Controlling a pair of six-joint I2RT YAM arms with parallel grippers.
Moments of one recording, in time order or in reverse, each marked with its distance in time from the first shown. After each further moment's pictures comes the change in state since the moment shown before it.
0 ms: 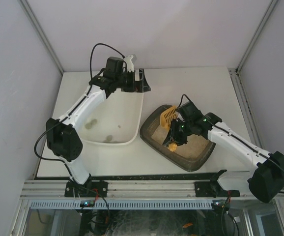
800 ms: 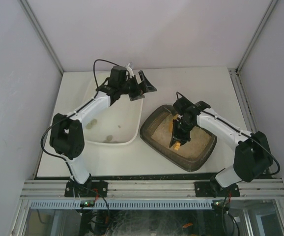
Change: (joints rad) left arm -0.001 0.048 -0.203 0.336 0.088 -0.499; right arm -0.065 0.230 0.176 -0.307 0.086 -0.102
